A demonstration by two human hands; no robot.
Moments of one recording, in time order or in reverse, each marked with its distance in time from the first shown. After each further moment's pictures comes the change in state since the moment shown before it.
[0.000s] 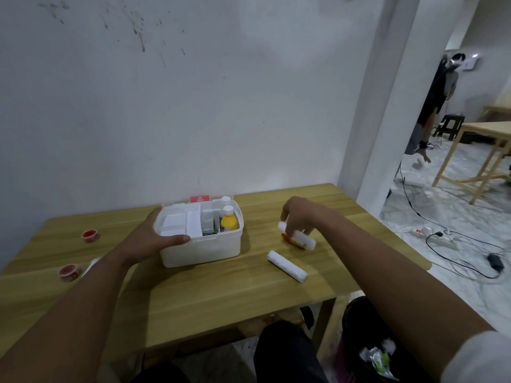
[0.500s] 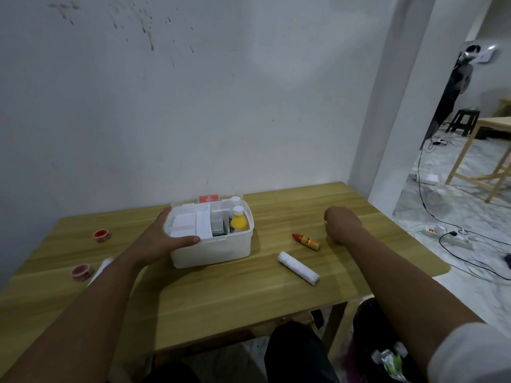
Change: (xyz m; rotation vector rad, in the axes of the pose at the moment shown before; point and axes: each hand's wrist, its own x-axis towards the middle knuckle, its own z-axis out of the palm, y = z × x) left_hand -0.003 0.004 0.002 -0.033 -0.007 0.028; right_hand 0.048 0.092 0.041 -0.154 0.331 0.186
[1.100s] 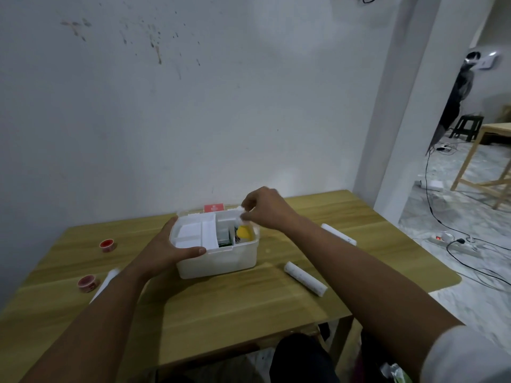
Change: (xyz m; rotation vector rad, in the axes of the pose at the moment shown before) left_hand -0.010 0.014 0.003 -0.049 0.020 0.041; right_hand -0.037 -0.177 -0.064 0.524 0.085 -0.526
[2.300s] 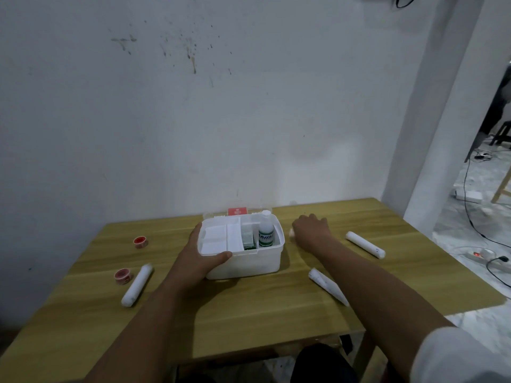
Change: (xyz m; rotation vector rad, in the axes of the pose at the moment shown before) left_hand -0.020 -0.021 0.022 -0.074 0.154 -0.032; right_hand 0.006 0.075 0.045 -0.707 -0.205 0.184
